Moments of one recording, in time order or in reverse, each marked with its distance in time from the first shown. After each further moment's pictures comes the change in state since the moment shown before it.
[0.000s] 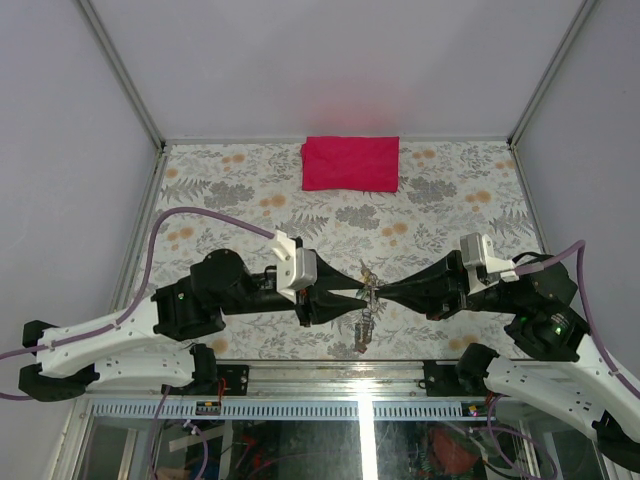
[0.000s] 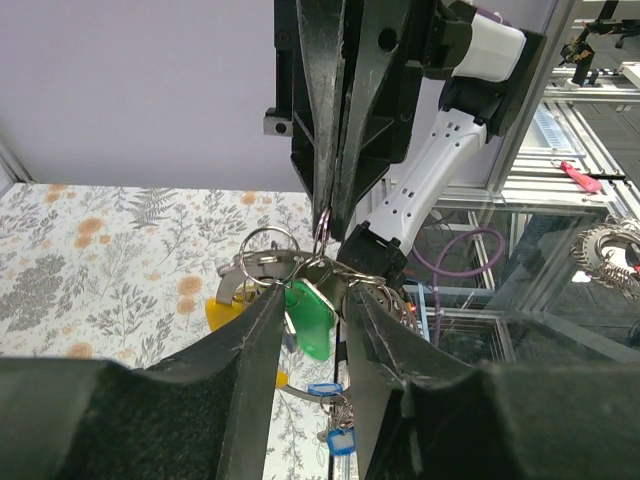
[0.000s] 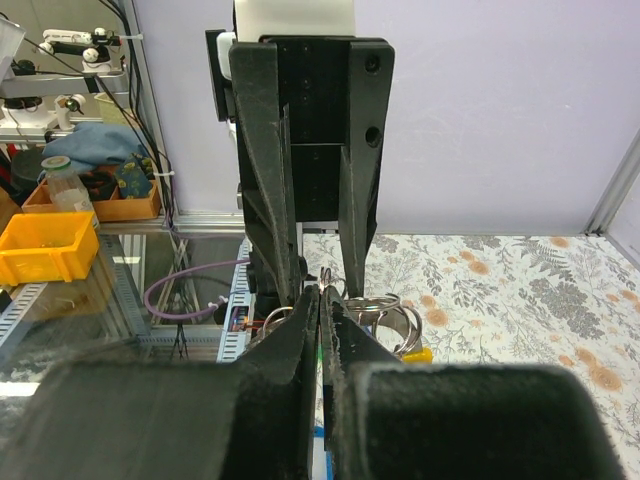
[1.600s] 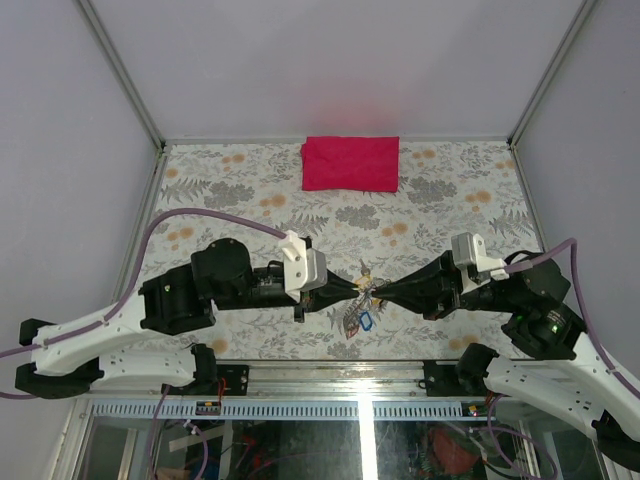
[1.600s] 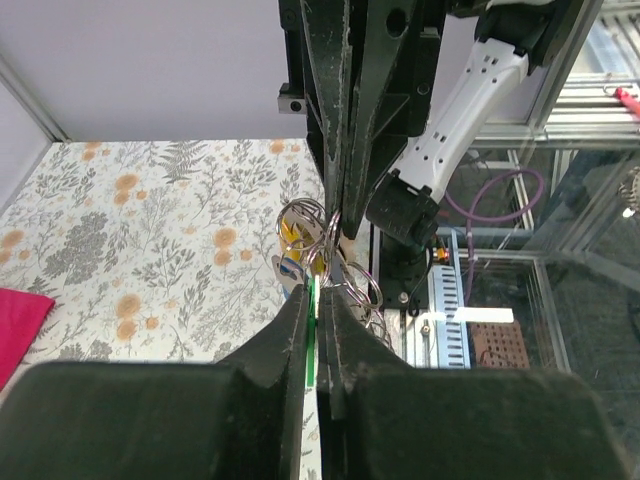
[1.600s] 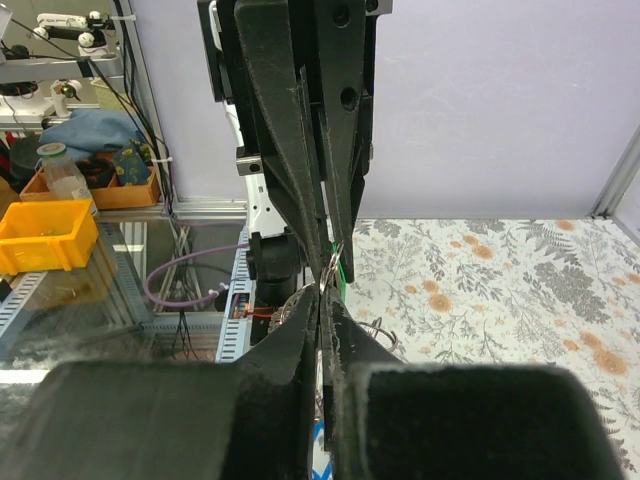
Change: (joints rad) left arm 0.000 0.042 0.156 -0.260 -0.038 0.107; right arm 0.000 0.011 -0.006 -0.020 -0.002 -0.013
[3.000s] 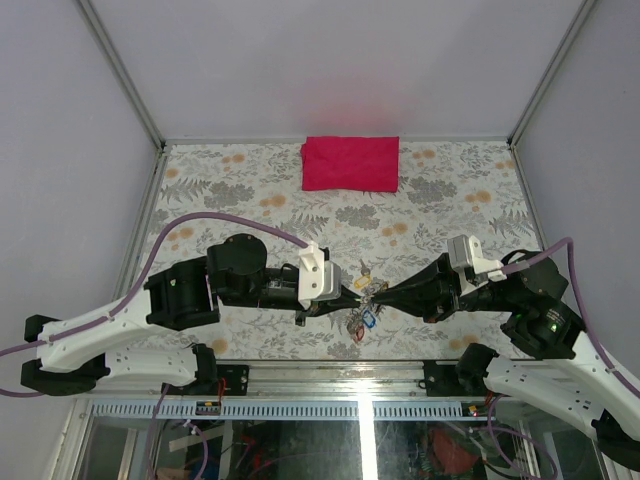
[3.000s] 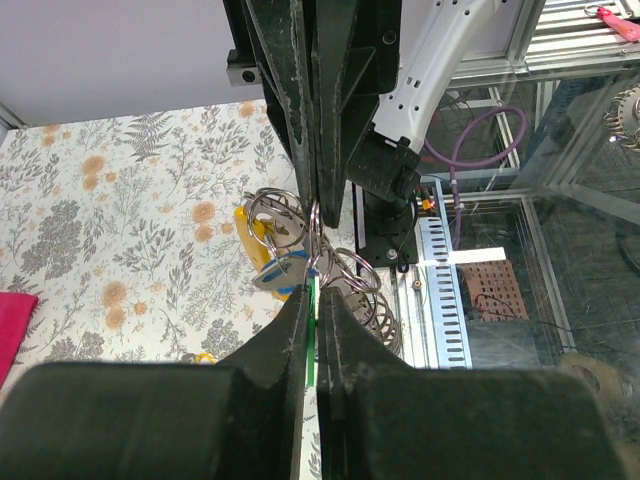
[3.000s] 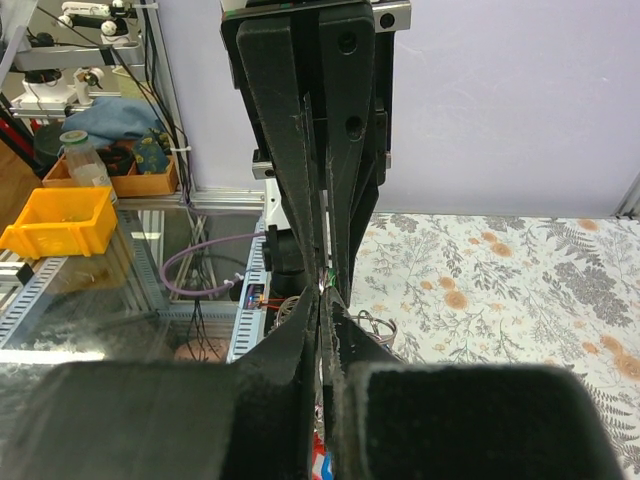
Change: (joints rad) left arm 0.000 0.069 0.087 -0.161 0.101 0.091; right arm 0.000 0.008 0.005 -0.022 -0.045 -0.001
